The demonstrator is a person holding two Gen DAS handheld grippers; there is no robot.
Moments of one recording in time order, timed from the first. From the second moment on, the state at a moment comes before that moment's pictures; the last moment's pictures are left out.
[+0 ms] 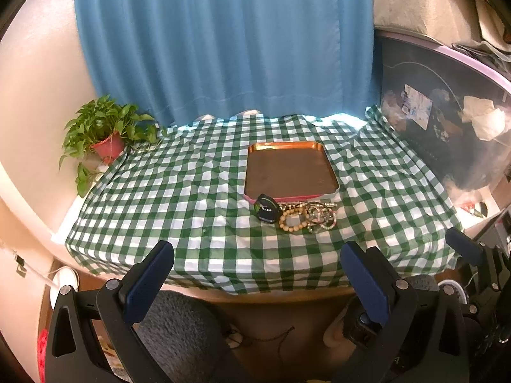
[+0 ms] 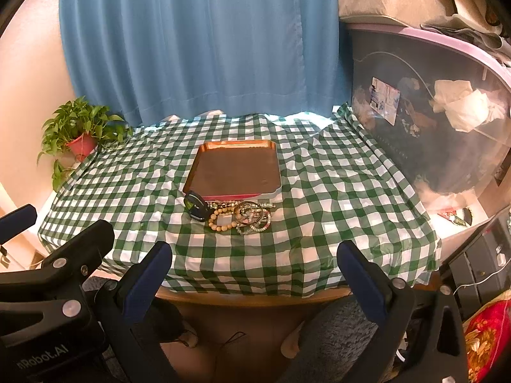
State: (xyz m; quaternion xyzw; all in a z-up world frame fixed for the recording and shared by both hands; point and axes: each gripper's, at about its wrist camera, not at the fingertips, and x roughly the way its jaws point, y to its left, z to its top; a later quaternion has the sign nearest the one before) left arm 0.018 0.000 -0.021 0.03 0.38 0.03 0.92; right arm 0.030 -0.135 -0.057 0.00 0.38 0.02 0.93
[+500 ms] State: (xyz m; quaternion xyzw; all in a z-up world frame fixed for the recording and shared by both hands) left arm 0.014 -0.009 -0.021 0.04 0.38 0.04 0.93; right arm 0.028 -0.138 -0.062 0.01 0.37 0.02 0.93
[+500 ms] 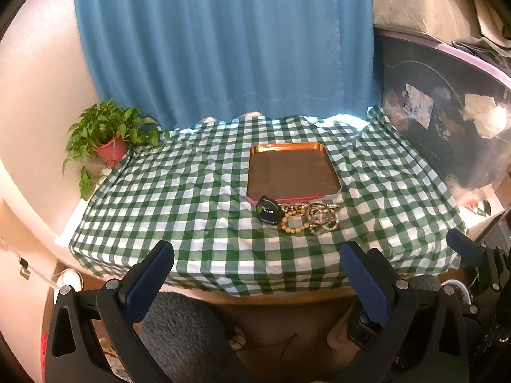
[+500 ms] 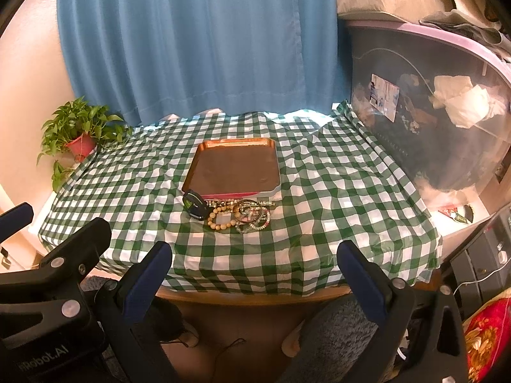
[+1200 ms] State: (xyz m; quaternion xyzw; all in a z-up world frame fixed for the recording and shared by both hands) left arm 0.016 -0.014 -0.021 0.03 0.38 0.04 0.92; right arm 0.026 -0.138 -0.063 0.01 0.38 0.02 0.93
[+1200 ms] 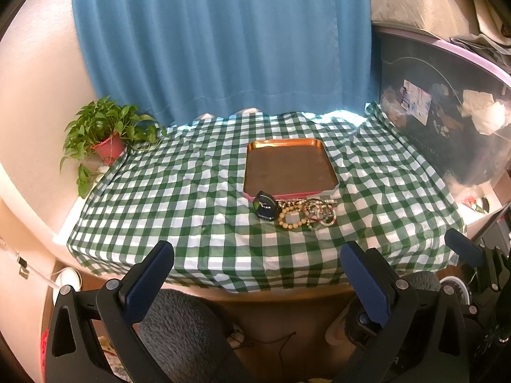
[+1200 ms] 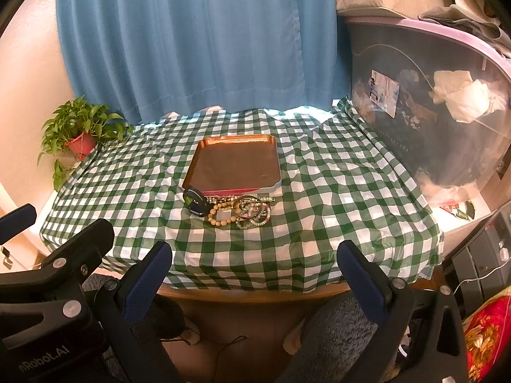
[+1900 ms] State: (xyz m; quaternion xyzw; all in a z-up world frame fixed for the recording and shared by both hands) left arm 0.027 -0.011 -0.040 0.04 0.40 0.03 0.92; right arm 0.025 -0.134 -0.088 0.01 0.40 0.02 0.92
